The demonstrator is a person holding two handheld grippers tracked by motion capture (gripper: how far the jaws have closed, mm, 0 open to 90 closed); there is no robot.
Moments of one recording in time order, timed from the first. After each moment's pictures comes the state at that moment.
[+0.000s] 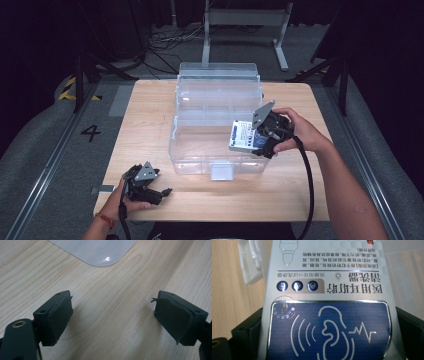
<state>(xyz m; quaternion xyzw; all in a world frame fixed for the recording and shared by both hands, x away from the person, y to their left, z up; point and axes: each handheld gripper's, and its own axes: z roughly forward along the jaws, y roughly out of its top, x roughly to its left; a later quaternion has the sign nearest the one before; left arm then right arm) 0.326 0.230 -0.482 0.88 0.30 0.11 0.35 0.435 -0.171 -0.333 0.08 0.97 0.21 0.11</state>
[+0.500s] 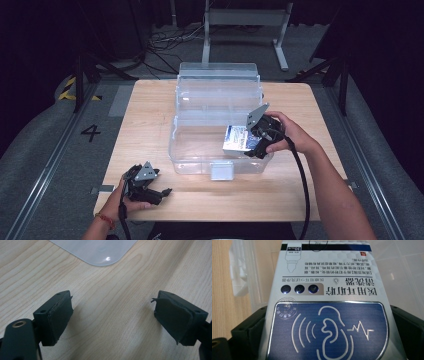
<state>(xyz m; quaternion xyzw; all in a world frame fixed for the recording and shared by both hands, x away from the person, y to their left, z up) 0.325 0.231 -0.482 0.88 0.30 0.11 0.35 0.451 -0.163 -0.363 0.08 0.96 0.24 0.09</state>
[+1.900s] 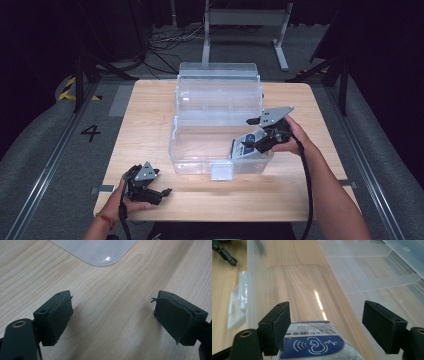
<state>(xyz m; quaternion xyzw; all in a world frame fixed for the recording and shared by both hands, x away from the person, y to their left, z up) 0.325 0.231 -0.482 0.88 0.30 0.11 0.35 0.443 -0.191 -0.364 0.09 0.89 0.42 0.16</state>
